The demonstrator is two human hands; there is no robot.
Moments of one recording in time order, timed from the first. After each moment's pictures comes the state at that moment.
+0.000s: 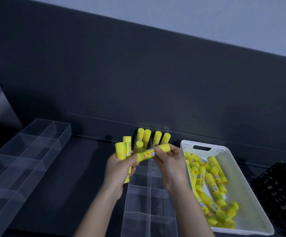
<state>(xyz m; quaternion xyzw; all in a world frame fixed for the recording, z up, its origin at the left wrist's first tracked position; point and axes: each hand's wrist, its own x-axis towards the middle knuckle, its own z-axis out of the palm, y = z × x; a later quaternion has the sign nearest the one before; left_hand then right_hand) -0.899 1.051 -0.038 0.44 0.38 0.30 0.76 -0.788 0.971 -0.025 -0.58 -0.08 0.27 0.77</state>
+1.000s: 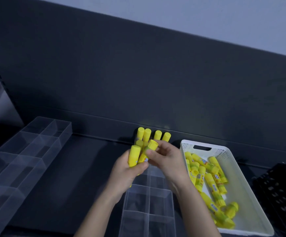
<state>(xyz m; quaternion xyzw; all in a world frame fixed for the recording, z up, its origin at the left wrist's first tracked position) -0.905 1.041 -0.040 0.59 0.24 0.26 0.73 -0.794 0.961 -0.002 -0.61 -0.28 0.33 0.66</state>
